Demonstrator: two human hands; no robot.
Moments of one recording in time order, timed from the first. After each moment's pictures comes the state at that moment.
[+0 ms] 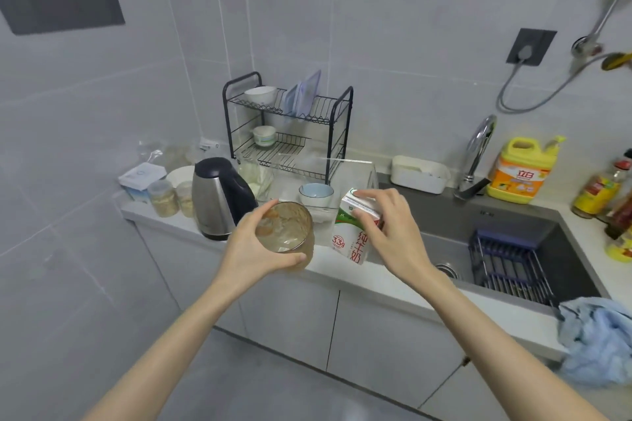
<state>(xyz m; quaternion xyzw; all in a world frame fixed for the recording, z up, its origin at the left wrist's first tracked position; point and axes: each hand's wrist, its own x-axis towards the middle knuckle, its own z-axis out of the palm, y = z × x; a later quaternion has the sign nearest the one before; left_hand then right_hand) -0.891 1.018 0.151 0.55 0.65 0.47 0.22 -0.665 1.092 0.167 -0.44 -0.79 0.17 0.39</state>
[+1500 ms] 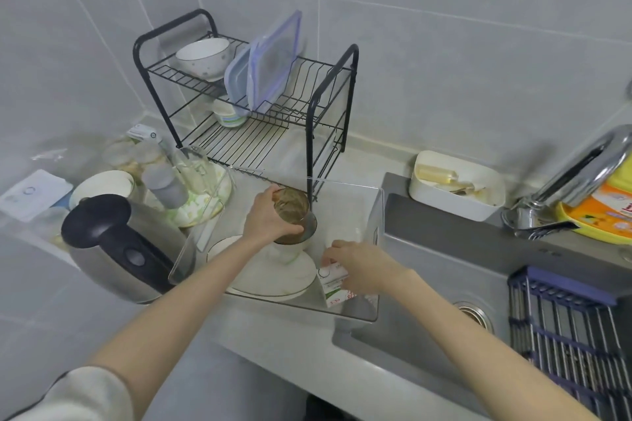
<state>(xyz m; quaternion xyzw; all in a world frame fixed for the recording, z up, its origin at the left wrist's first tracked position) -0.908 1.416 0.029 0.49 0.78 0.28 0.27 -0.695 1.417 0.054 -0.33 -0.91 0.21 -0.14</state>
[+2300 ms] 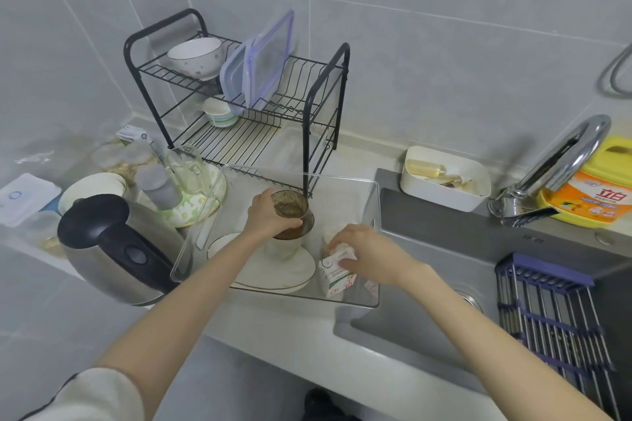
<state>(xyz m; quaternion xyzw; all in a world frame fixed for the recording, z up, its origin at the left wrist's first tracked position) -0.909 1.416 0.029 0.46 0.79 0.24 0.32 -0.681 1.406 0.067 -0.40 -0.88 0.26 -0.03</state>
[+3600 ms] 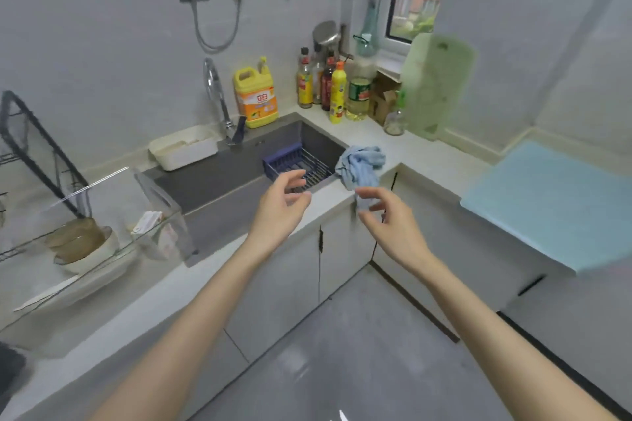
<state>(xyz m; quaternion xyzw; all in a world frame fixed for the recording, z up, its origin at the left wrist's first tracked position) -0.674 1.081 0.155 0.77 0.29 0.27 0.49 -0.535 0.937 0.127 -0.78 -0.41 0.10 0.46</state>
